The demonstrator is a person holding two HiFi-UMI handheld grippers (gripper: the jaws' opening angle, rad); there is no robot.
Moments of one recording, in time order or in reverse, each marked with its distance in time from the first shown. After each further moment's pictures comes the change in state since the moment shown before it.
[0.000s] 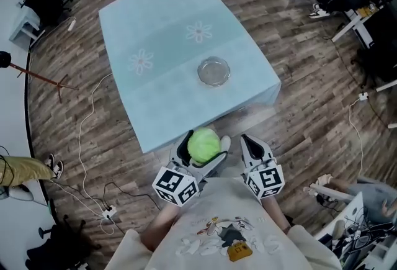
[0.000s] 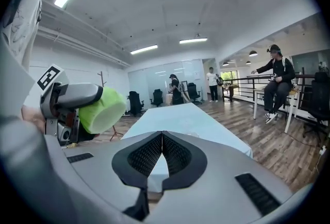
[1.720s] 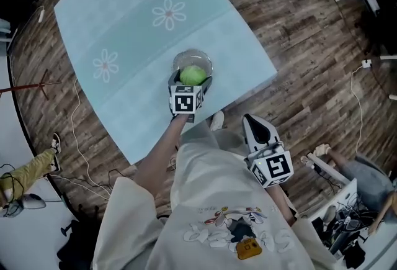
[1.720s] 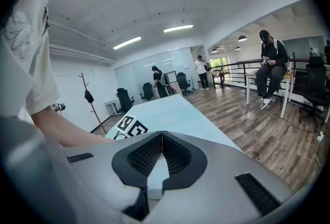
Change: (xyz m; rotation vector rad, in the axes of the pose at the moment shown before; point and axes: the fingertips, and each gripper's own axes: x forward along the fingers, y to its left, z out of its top) left arm 0.309 0.249 -0.121 0.095 0.527 0.294; right arm 0.094 -0.146 0.017 0.127 0.103 -0.052
